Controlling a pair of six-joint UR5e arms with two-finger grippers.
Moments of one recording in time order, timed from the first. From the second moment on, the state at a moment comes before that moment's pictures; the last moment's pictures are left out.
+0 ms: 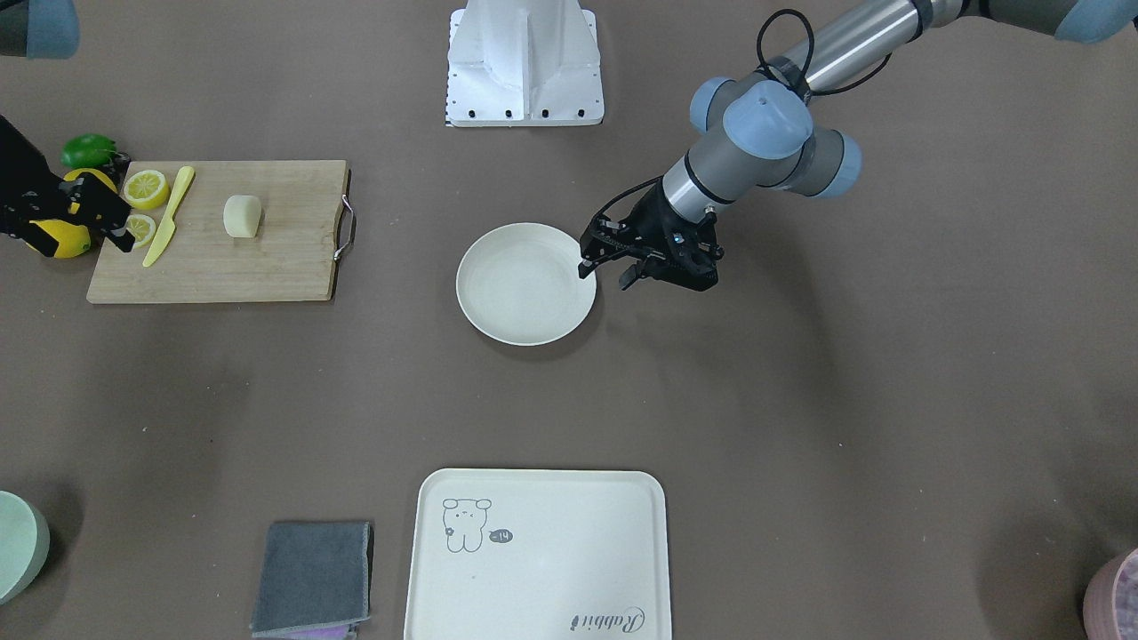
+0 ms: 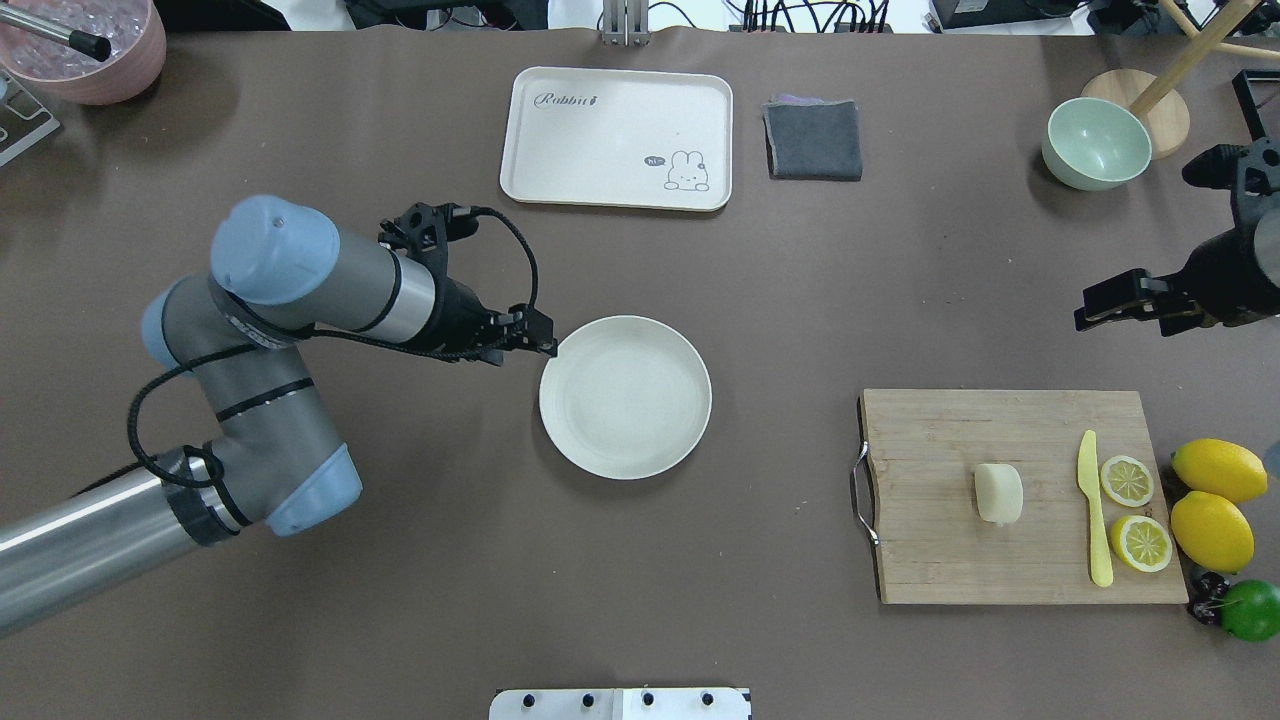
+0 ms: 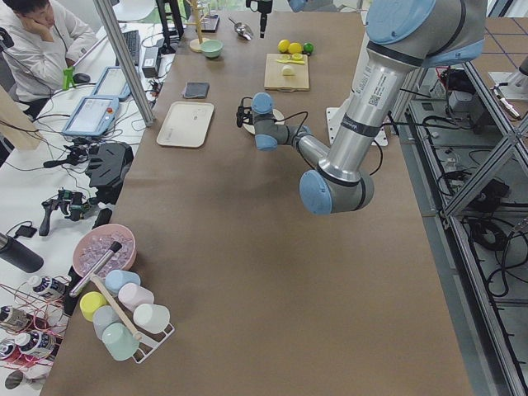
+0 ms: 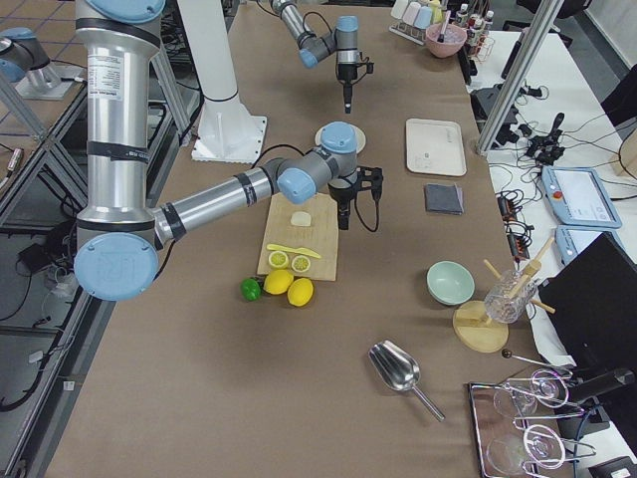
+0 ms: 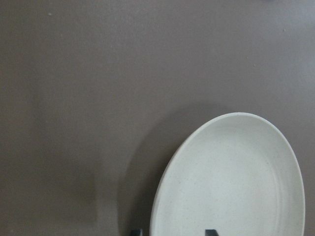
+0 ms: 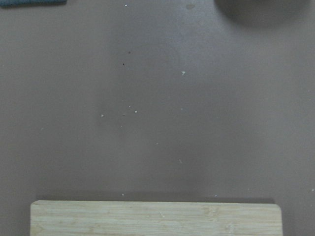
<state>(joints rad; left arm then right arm) -0.65 -2.08 -1.61 -2.24 -2.08 -1.32 1.00 -1.63 2.02 -1.30 2.18 0.88</state>
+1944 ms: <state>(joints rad) -1.21 -1.86 -1.78 -1.65 -2.33 -0.41 0.47 -1.75 2.04 -1.11 1.80 1.28</state>
